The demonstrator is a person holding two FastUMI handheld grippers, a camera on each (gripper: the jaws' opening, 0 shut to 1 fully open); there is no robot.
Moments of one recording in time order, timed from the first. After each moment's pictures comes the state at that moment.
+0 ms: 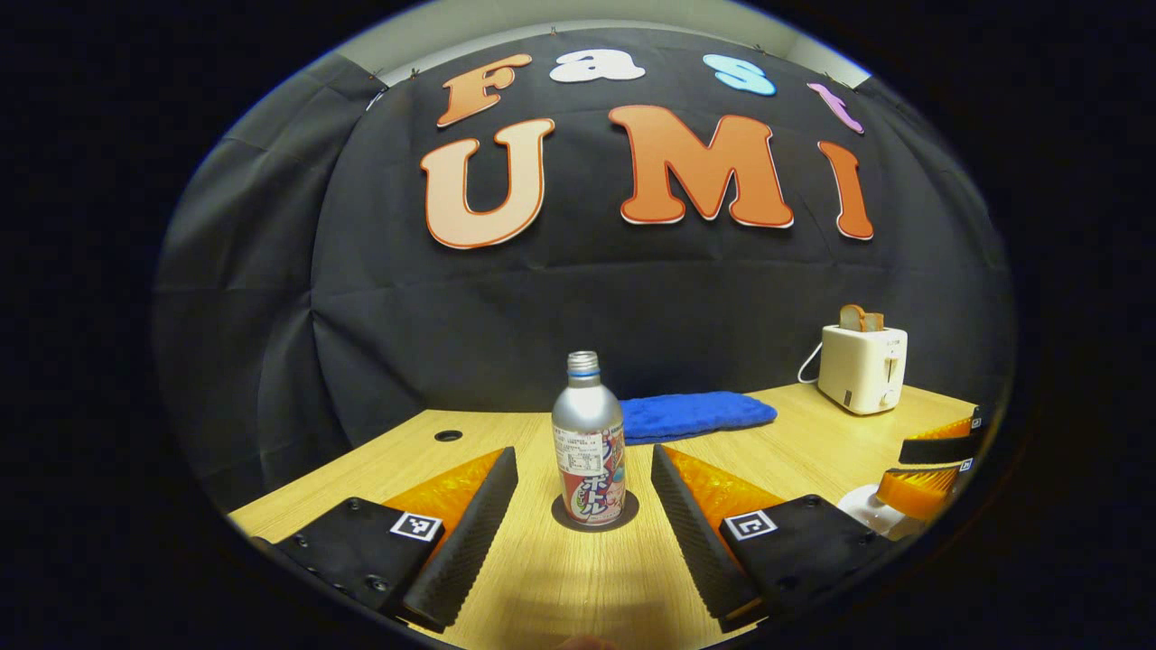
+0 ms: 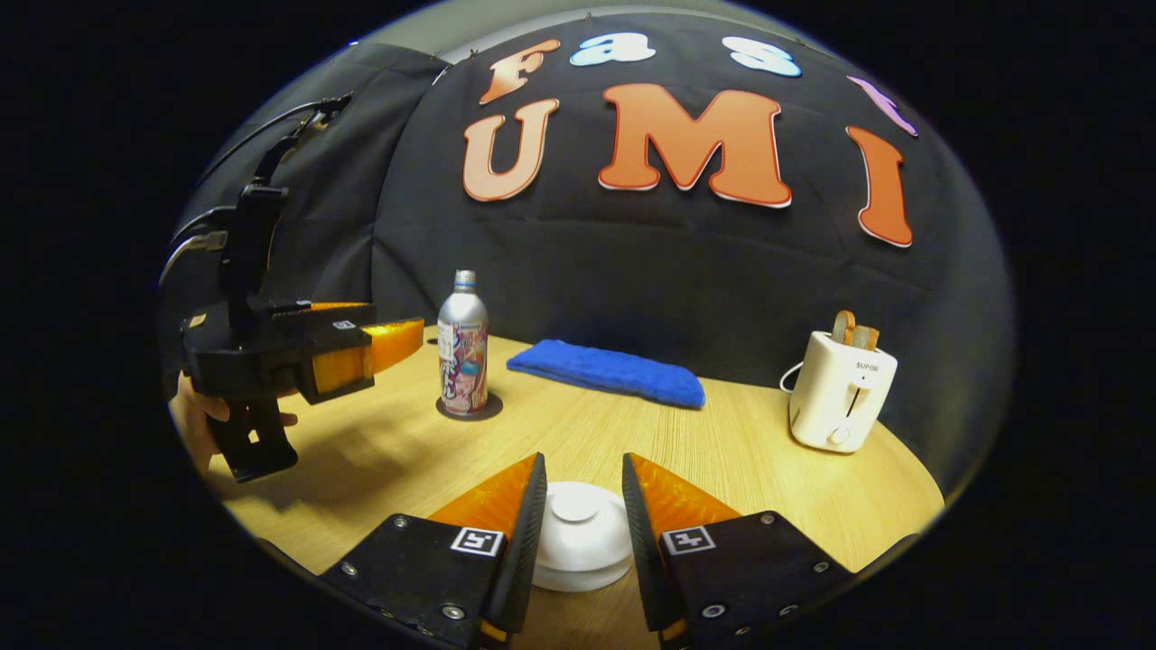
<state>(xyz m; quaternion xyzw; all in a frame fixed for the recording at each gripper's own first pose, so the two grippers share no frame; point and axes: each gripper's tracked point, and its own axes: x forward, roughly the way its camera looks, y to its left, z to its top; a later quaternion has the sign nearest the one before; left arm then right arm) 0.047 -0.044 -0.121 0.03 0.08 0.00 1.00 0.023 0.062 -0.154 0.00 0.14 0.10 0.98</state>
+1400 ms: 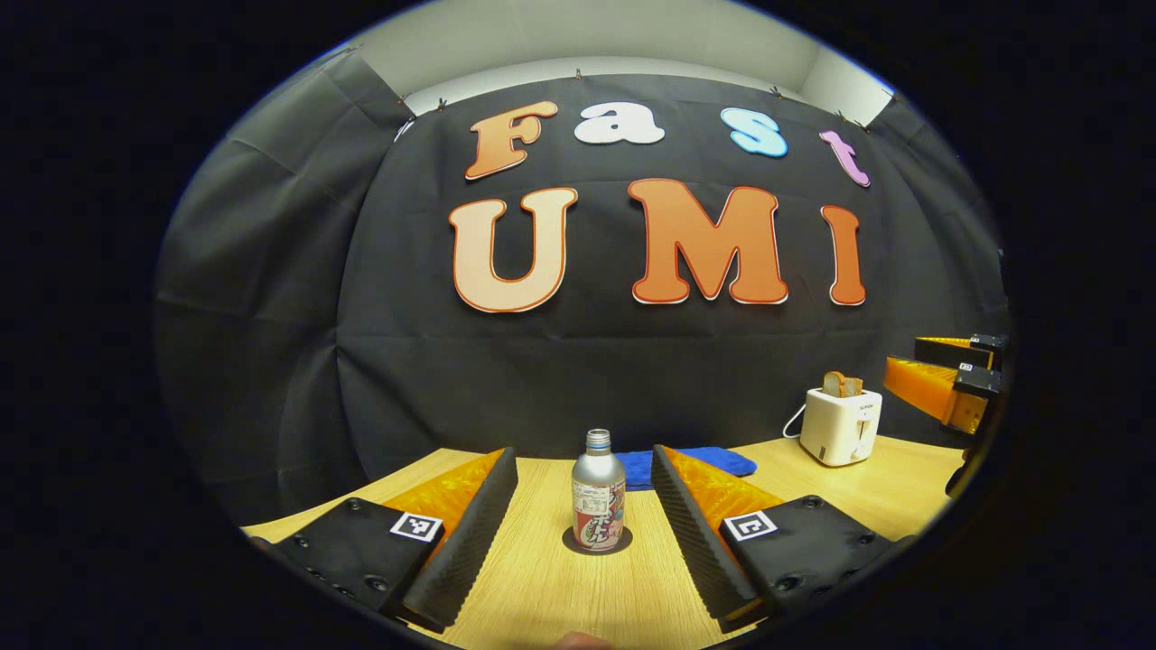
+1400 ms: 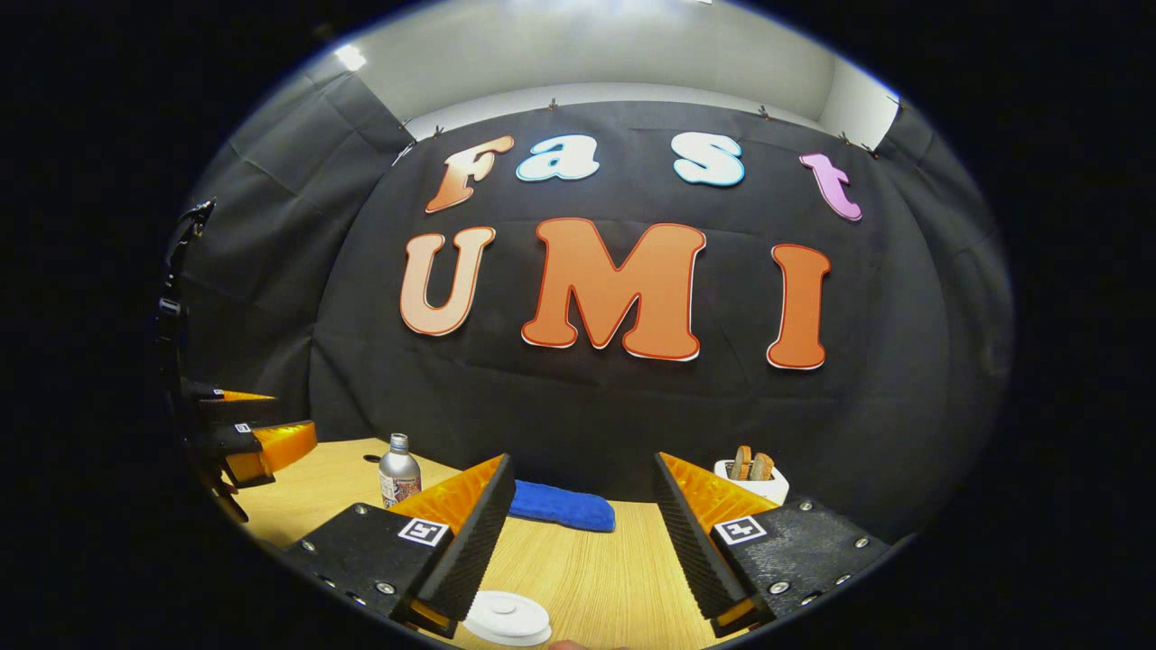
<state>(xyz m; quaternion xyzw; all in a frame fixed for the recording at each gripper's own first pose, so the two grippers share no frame) -0.001 -0.029 -0.039 0.00 0.01 0.00 1.00 0.029 -0.009 -0.005 -0.01 -0.02 0.00 1.00</state>
